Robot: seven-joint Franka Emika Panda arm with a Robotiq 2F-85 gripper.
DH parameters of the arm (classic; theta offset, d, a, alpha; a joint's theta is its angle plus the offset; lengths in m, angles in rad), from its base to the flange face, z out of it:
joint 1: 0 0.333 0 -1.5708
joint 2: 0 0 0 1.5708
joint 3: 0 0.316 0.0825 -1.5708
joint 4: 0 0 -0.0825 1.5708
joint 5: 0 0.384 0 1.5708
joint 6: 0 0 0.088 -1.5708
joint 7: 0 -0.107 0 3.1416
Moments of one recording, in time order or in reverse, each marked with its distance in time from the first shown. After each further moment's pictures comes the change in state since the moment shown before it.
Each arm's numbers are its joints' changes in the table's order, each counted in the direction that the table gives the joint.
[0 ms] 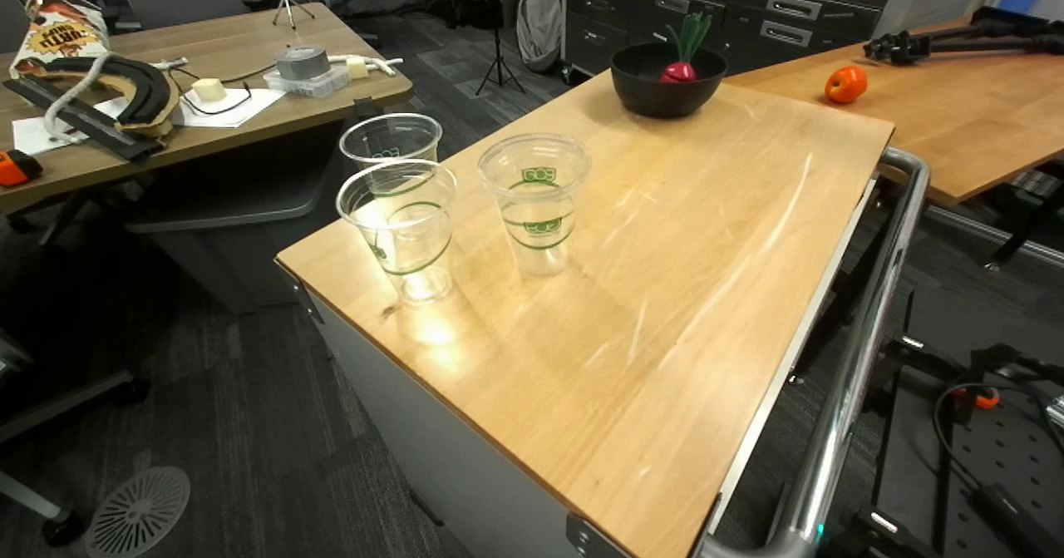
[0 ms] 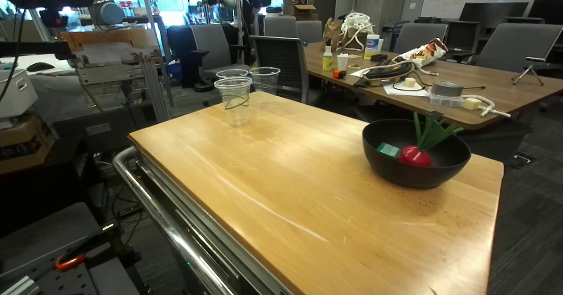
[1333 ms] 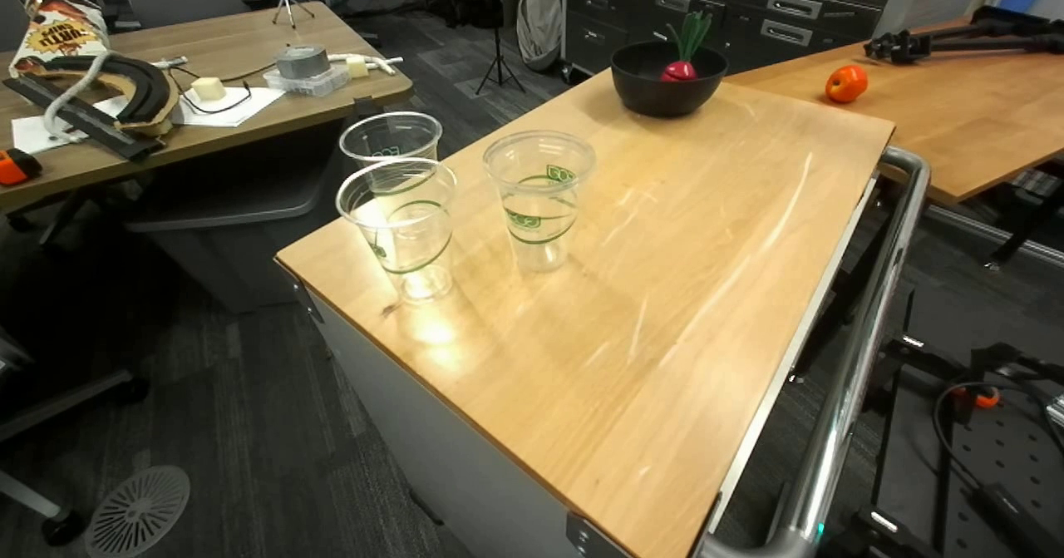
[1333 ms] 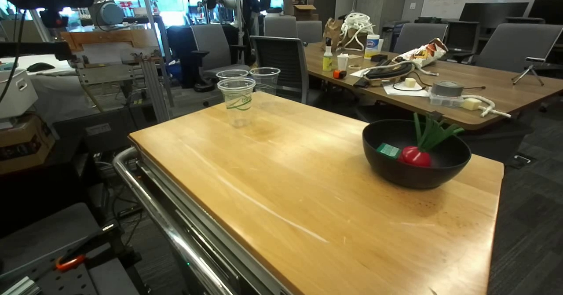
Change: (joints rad) arm 0.000 -0.010 0.000 0.026 0.002 0.020 0.000
